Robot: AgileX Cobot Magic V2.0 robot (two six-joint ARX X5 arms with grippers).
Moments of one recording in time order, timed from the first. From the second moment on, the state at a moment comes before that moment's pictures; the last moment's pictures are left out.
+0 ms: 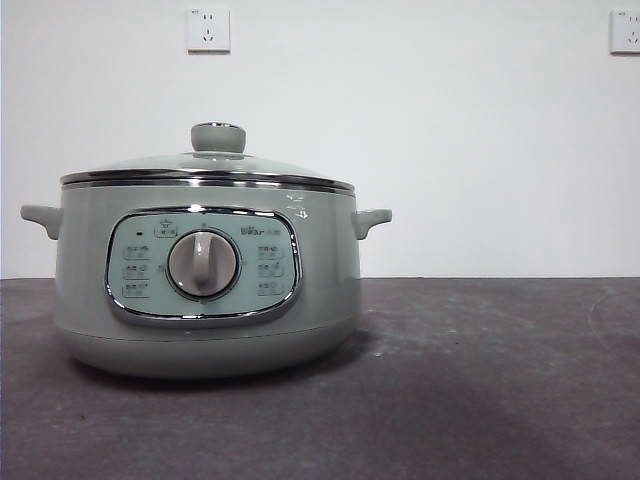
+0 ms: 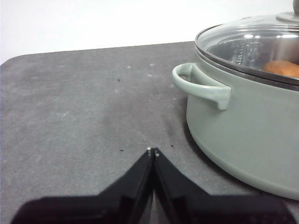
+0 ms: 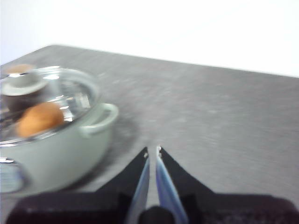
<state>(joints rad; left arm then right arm) -0.01 0.01 0.02 -0.18 0.08 0.04 0.20 0.41 0.49 -0.28 -0.21 -0.07</state>
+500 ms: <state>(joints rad) -0.01 0.01 0.02 -0.18 0.08 0.04 0.09 0.09 0.06 -0.13 -0.21 -0.07</state>
